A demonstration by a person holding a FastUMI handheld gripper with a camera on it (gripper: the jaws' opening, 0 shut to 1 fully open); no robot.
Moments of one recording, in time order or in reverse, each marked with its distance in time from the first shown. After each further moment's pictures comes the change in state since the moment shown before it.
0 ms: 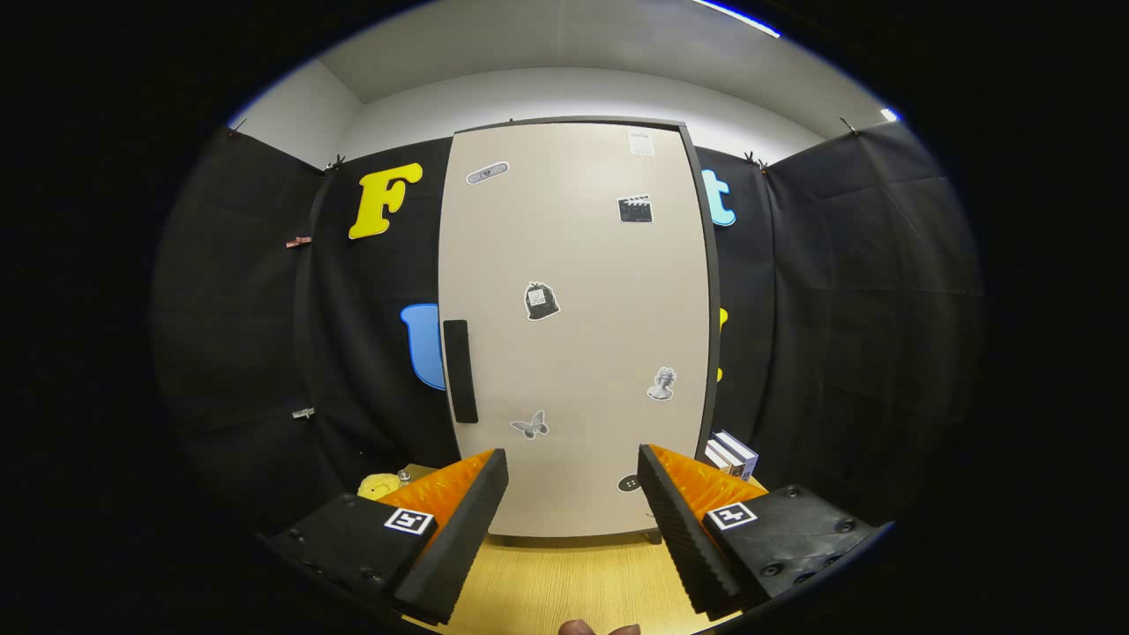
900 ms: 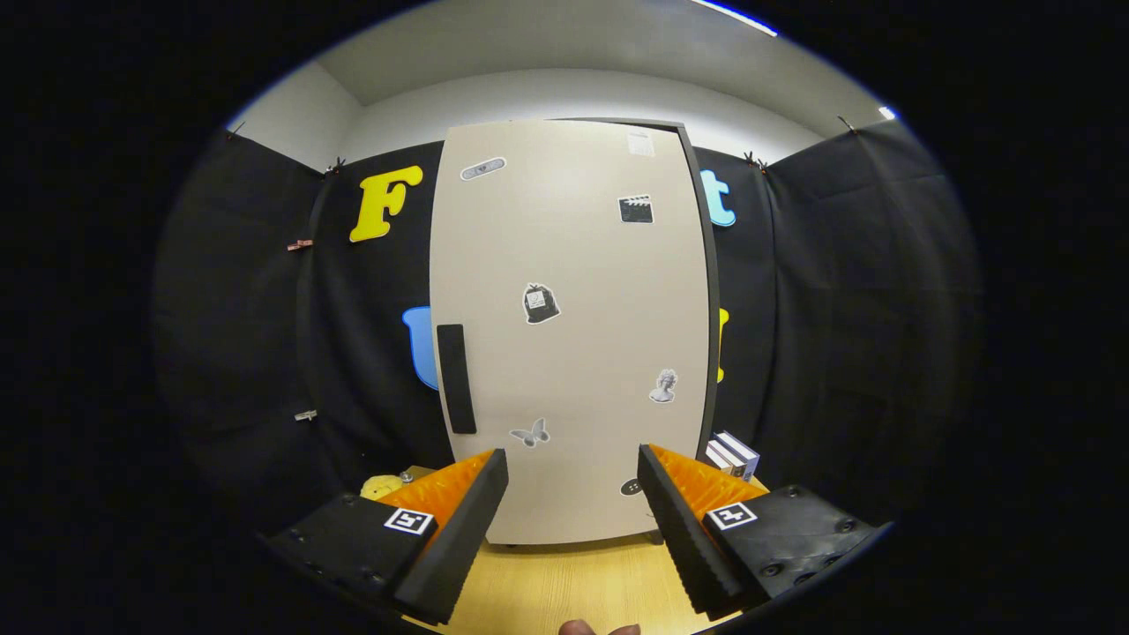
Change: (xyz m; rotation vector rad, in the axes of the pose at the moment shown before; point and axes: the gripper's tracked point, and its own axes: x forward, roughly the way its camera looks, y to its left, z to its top) arm 0.000 0.001 0.003 0.005 -0.005 0.006
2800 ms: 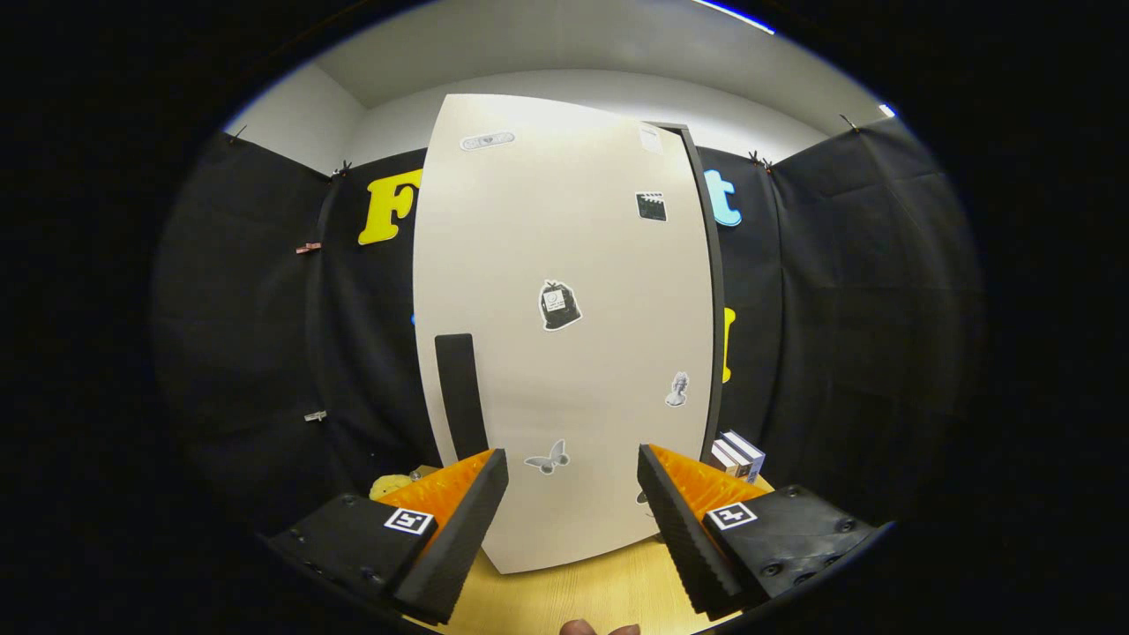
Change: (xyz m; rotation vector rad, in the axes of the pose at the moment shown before) arm -0.003 0.015 0.009 0.012 0.003 0.030
